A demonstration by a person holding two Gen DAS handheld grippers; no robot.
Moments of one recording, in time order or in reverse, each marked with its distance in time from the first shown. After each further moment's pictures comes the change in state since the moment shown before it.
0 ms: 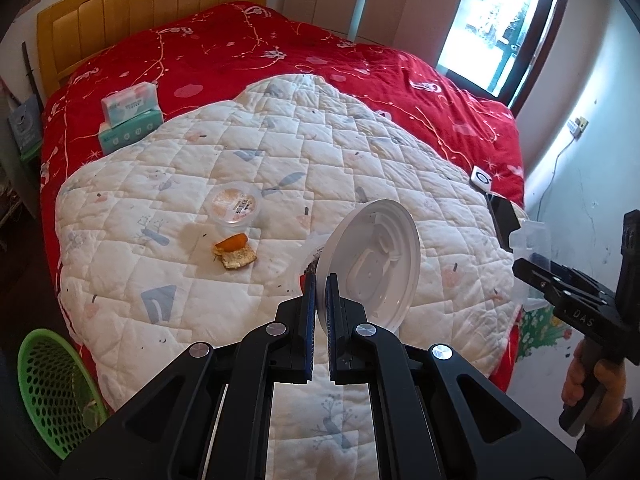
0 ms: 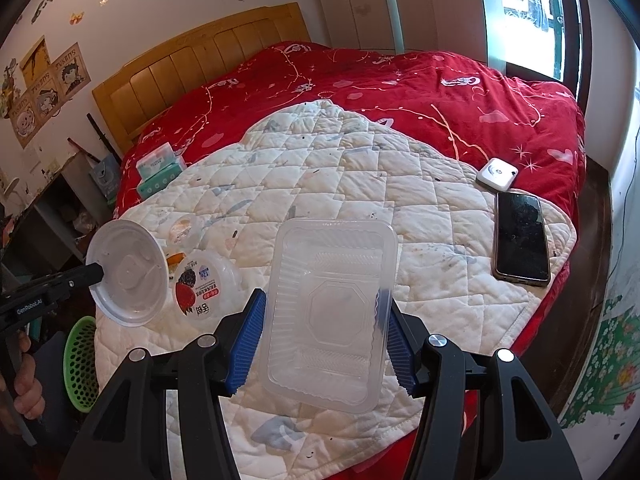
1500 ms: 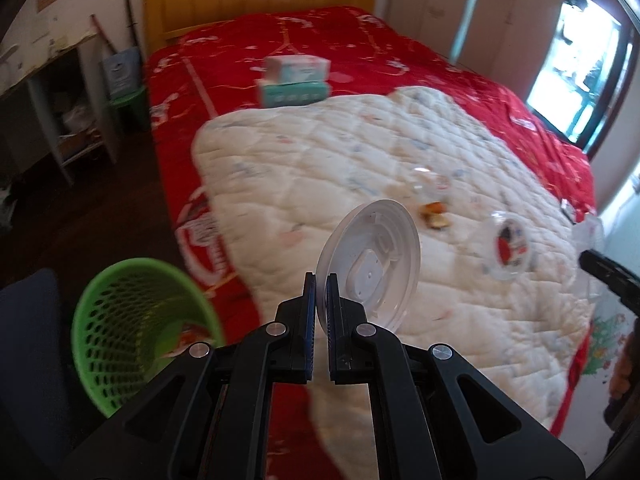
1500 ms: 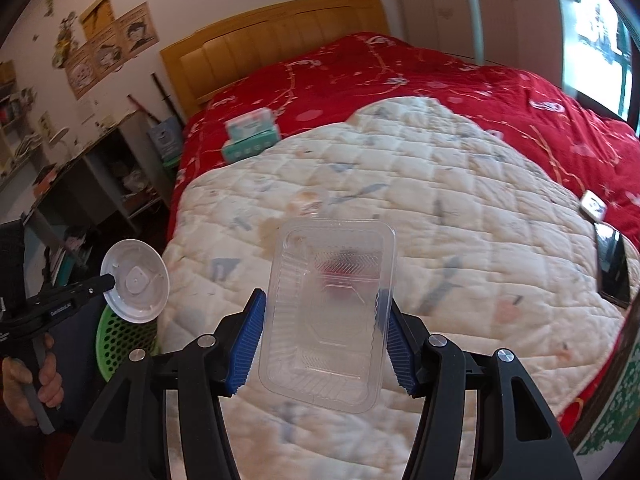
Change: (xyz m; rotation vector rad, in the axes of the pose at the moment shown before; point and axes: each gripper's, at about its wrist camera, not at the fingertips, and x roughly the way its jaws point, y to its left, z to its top) left arm -0.071 0.186 -0.082 -0.213 -0.046 0.252; right arm 0.023 0.161 -0.021 -0.174 0.035 0.176
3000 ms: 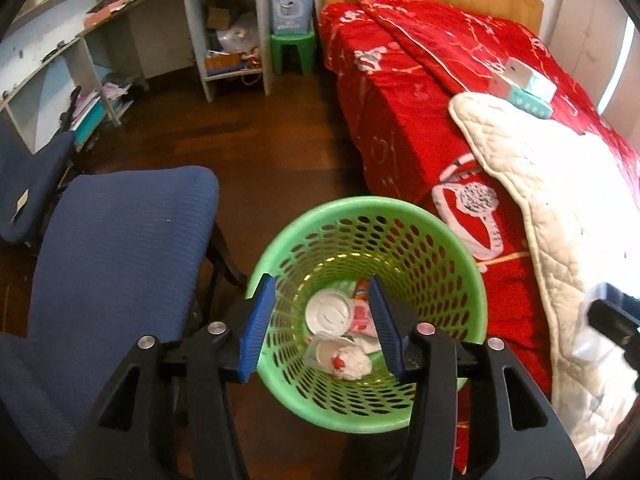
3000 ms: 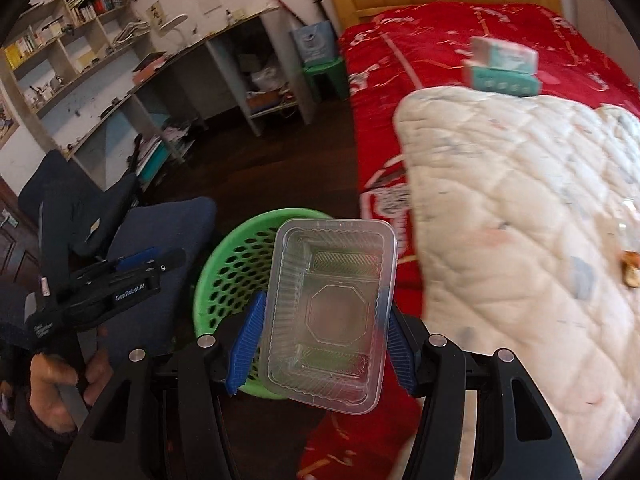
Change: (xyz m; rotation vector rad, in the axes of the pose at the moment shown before) left arm -0.006 0.245 -0.063 -0.348 0.061 0.367; right arm 0.159 0.303 -0.030 -0.304 0.264 0.362
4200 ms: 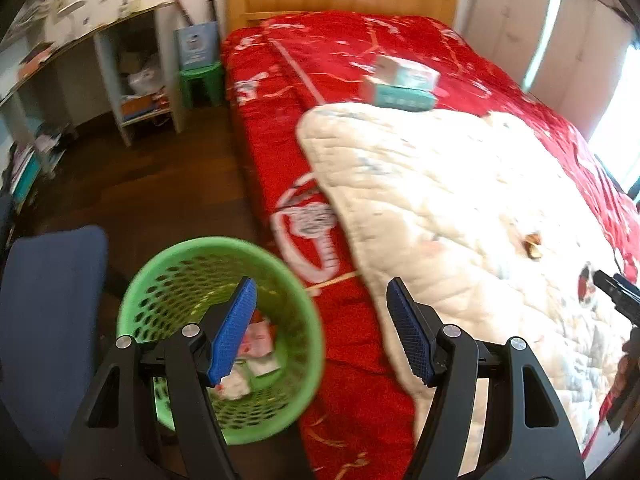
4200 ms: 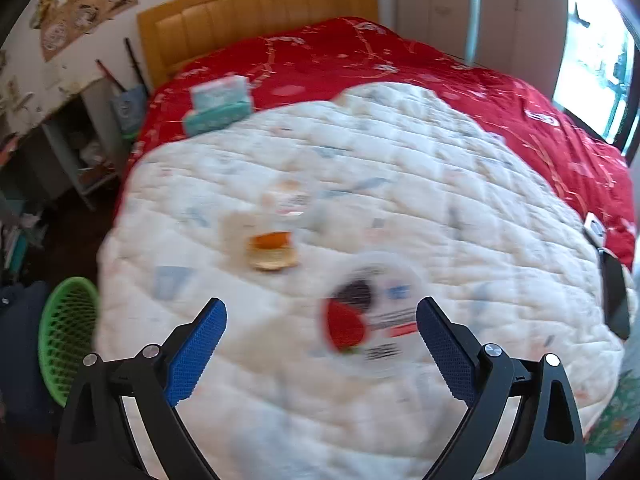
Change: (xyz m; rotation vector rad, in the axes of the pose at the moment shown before) left arm -0.039 -0.167 0.003 0.181 -0.064 -0.229; right arm -0.158 -0.252 -0.063 0.284 -0.159 -0.562
